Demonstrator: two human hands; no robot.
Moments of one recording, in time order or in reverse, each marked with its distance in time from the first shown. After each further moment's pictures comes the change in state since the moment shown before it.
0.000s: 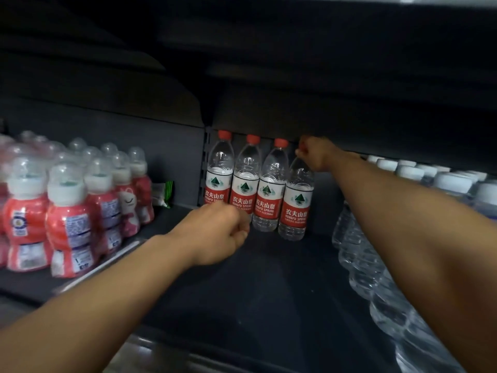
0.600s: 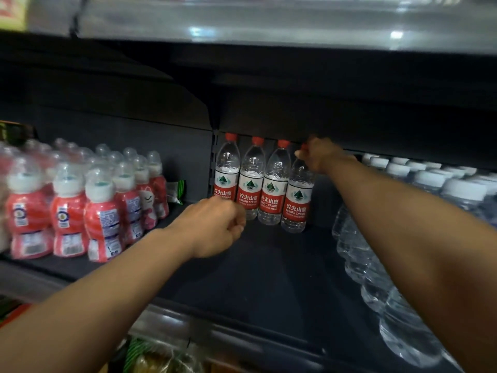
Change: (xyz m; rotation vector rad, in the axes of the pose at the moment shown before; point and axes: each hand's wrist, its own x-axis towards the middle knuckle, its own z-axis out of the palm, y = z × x) left_hand -0.031 0.013 -0.026 0.040 -0.018 -0.048; right_hand -0.038 -0.017 -0.015 -0.014 0.029 0.129
